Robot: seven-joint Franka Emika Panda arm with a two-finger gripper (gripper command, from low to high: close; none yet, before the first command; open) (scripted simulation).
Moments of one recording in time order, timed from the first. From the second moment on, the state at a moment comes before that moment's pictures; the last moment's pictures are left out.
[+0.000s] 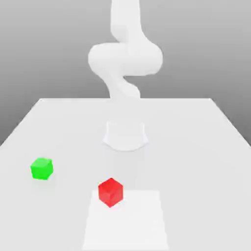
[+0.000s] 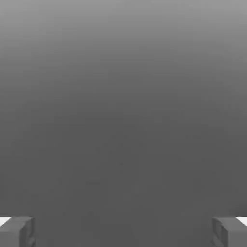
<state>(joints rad) -0.02 -0.74 0.01 -2.36 0.01 2.35 0.86</state>
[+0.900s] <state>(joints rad) -0.17 0.19 0.03 -2.88 -0.07 3.06 1.51</state>
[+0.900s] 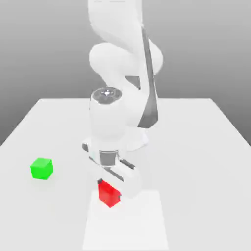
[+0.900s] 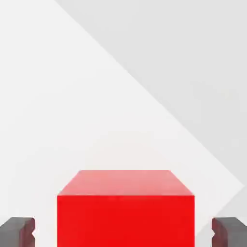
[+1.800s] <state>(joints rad) -0.62 -0.22 -0.27 -2.90 -0.13 2.68 1.39</state>
